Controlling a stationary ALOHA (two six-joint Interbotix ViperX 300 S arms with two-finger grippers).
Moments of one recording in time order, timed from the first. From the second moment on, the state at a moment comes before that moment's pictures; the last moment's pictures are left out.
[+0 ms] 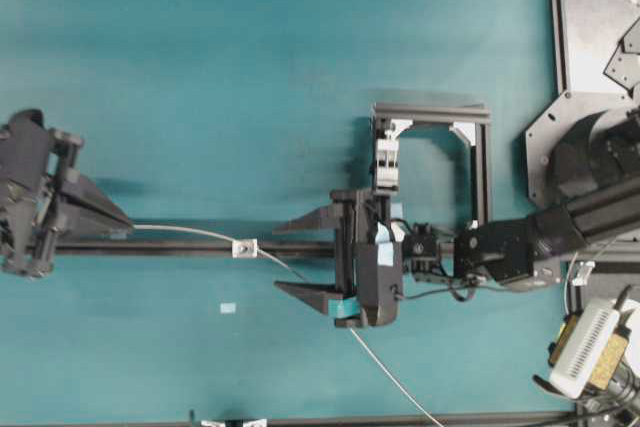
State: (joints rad) left arm -0.27 -0.06 1.19 -0.05 -0.71 -0.24; right arm 0.50 0.23 0.86 0.71 -0.80 -0.32
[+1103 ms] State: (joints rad) left arm -0.27 -0.15 1.22 -0.04 -0.62 -0.25; right arm 0.50 0.23 0.86 0.71 -0.79 -0.32
